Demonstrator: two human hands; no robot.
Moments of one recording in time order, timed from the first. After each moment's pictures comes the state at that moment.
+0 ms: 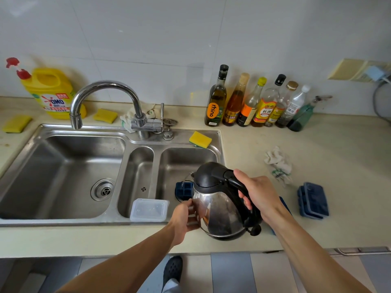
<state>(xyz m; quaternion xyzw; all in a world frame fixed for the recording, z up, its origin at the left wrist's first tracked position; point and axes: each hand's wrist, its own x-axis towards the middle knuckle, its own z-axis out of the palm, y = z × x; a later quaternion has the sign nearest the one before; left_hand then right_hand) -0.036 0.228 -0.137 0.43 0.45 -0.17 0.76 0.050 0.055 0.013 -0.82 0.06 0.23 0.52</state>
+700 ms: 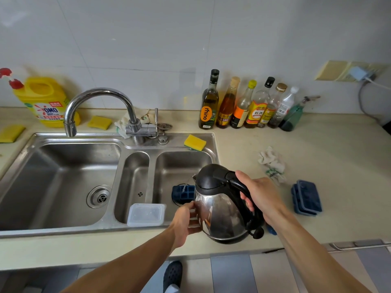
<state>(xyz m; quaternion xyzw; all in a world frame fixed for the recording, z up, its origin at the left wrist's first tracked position) -0.034 0.218 -0.127 0.45 0.43 -0.19 0.76 0.043 0.040 0.025 -0.83 0.08 0.22 0.51</state>
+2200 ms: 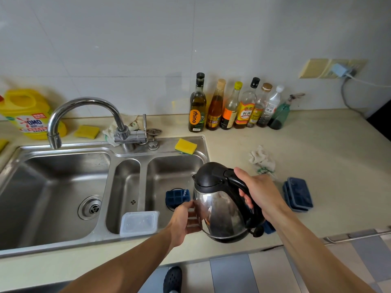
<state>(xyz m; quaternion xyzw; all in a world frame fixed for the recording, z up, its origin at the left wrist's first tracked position) -0.017 0.210 -0.117 0.49 0.39 -0.19 0.75 0.058 0.022 0.027 -0.83 0.09 0.20 0.51</state>
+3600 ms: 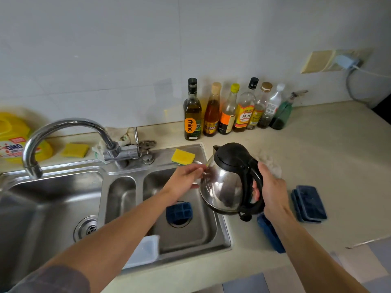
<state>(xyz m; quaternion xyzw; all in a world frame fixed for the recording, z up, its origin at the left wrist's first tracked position) 0.125 0.260 -0.045 0.71 0.11 -0.14 0.68 0.131 0.014 -0.026 -0.71 0.22 0.07 0.66</state>
